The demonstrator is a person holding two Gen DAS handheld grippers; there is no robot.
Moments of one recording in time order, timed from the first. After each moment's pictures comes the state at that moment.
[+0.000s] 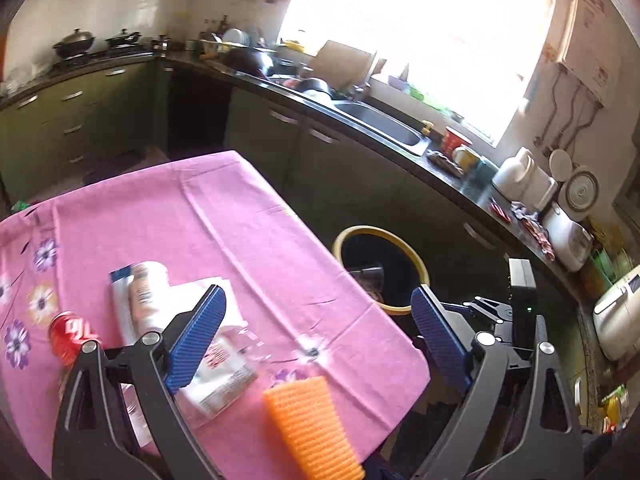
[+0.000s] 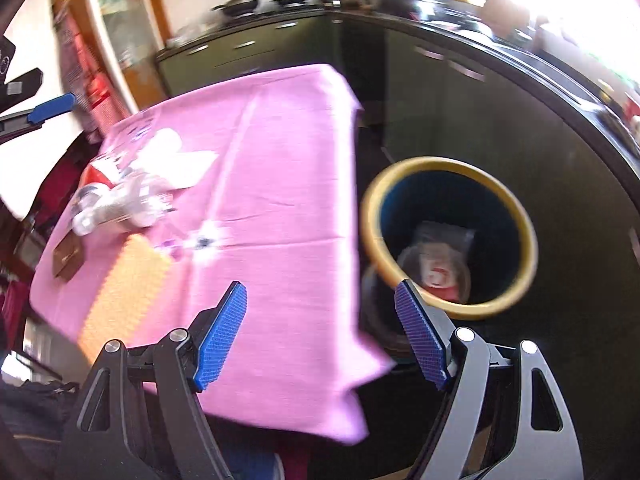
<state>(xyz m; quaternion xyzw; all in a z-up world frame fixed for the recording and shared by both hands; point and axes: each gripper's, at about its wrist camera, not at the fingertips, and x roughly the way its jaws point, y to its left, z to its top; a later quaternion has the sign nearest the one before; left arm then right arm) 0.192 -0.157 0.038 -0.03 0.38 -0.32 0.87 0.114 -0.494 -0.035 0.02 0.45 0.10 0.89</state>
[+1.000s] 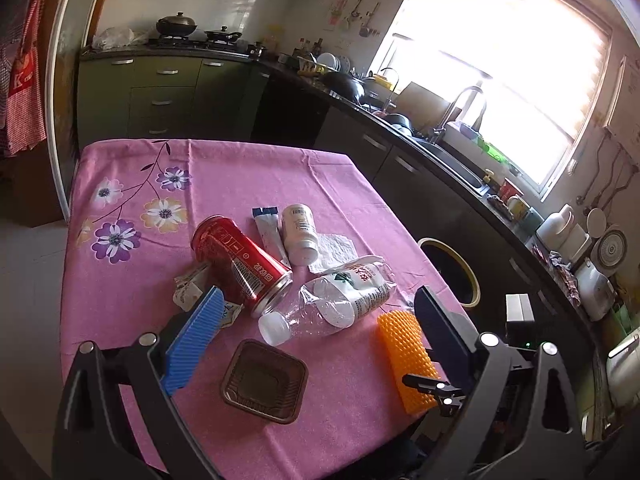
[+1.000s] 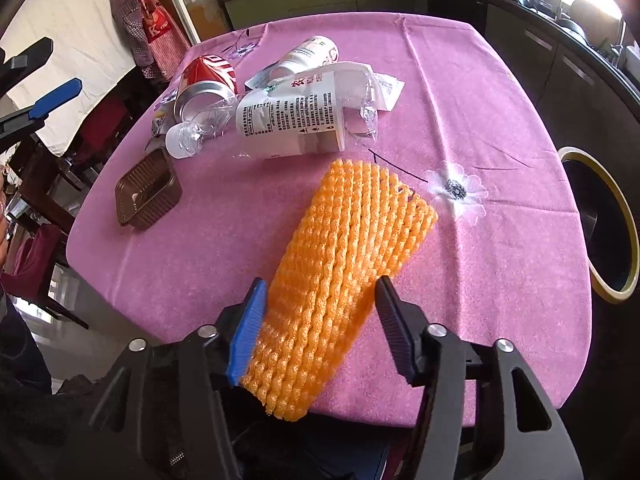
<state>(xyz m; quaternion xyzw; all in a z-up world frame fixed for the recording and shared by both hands) 0.137 0.004 0.005 -0.11 0.36 -0.21 0.90 0.100 -0.313 -0.080 -0.01 0.51 0.18 0.84</state>
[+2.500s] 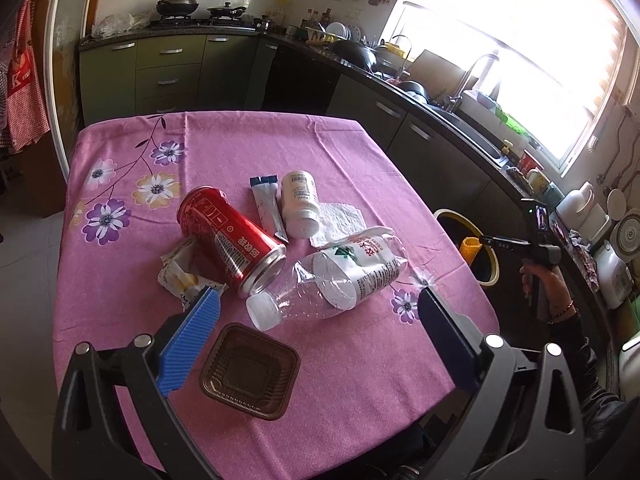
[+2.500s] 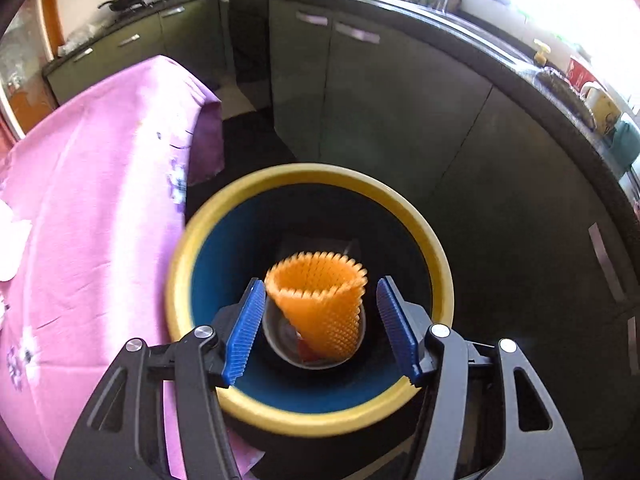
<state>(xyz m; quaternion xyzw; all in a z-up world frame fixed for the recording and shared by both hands) 0.146 -0.032 -0.014 -0.07 0.41 -0.19 0.89 0.231 -0.619 -0.076 0.02 0.49 -0.09 0.87</state>
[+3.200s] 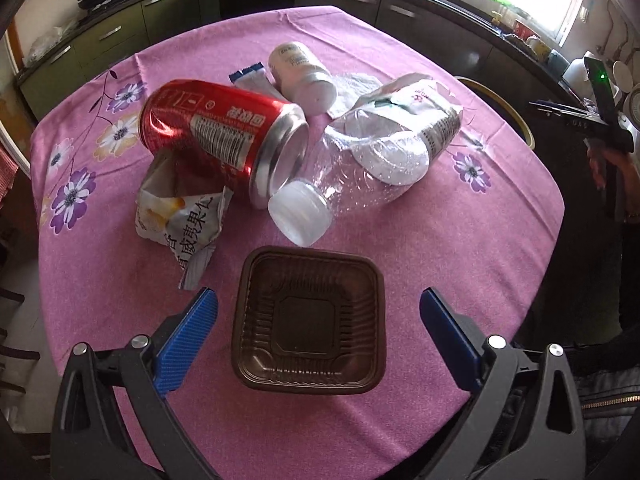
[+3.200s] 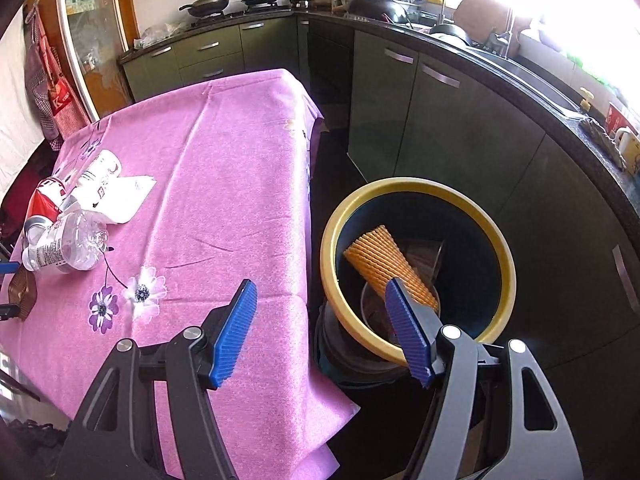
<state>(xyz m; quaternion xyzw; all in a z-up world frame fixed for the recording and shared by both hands) 0.167 -0.035 -0.103 0.09 0.52 -0.24 0.82 0.170 -0.515 -0.045 0.00 0.45 0.02 0.89</state>
